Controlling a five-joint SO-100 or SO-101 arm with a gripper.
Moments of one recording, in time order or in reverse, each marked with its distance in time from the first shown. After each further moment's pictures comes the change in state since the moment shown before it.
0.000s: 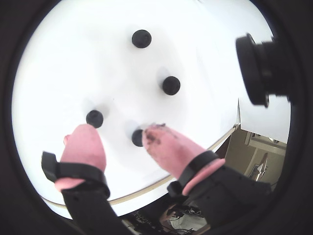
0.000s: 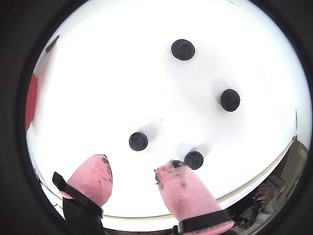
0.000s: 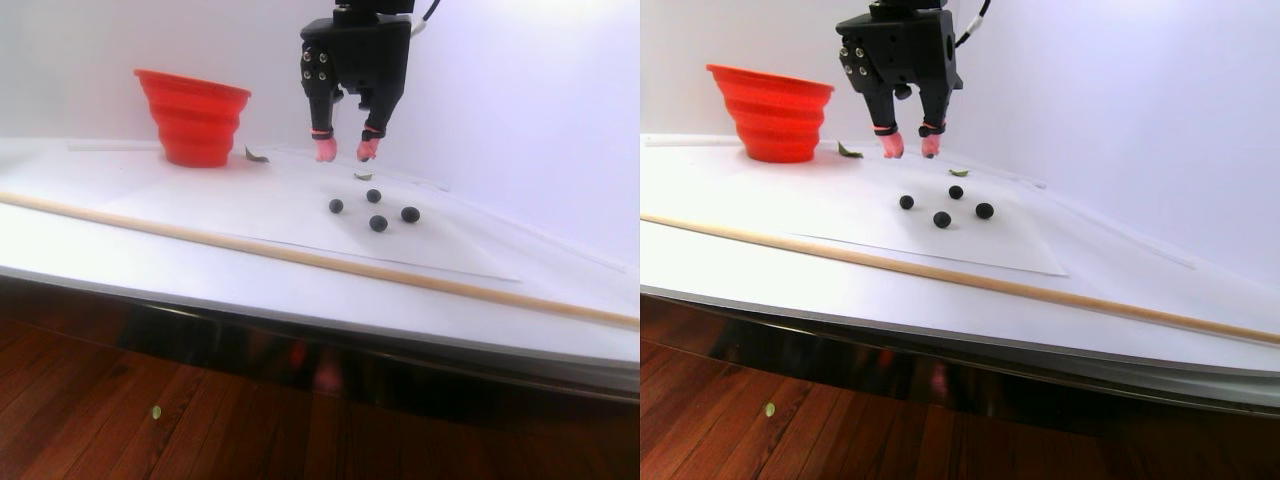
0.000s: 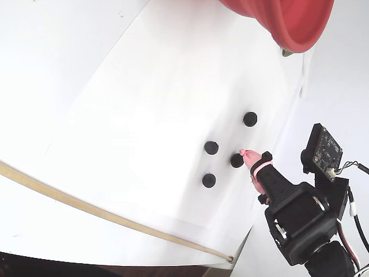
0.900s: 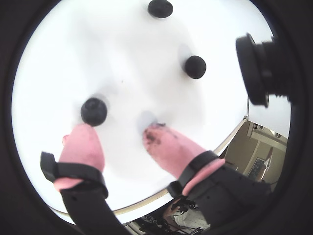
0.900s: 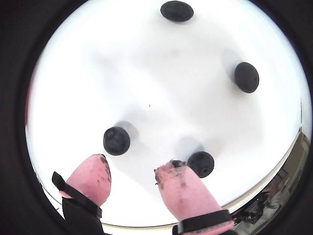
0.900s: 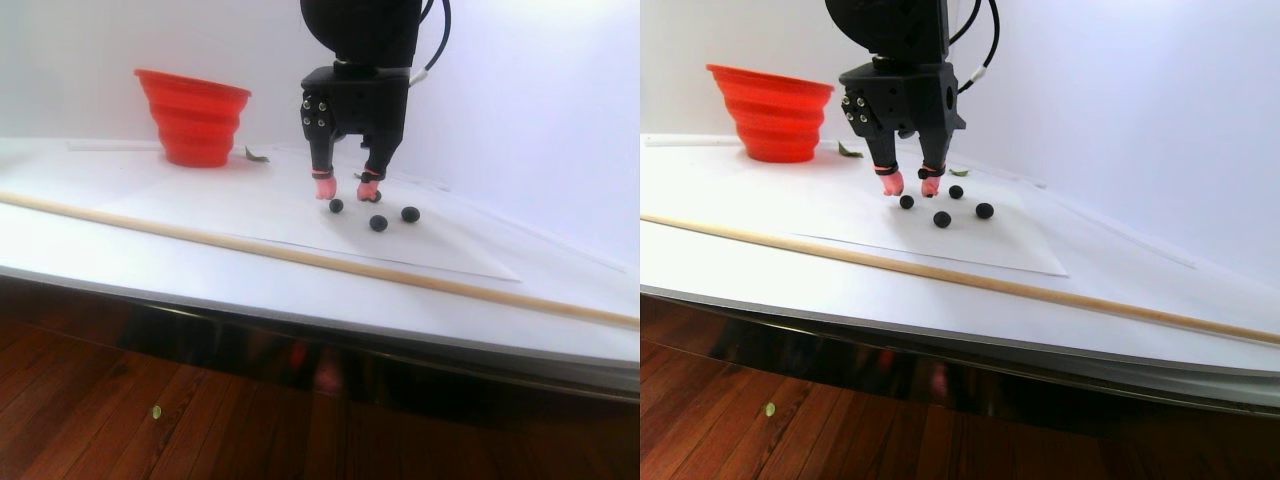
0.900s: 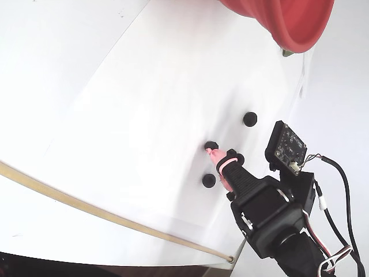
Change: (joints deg) arm 0.0 -11.2 -1.1 -6.9 2.3
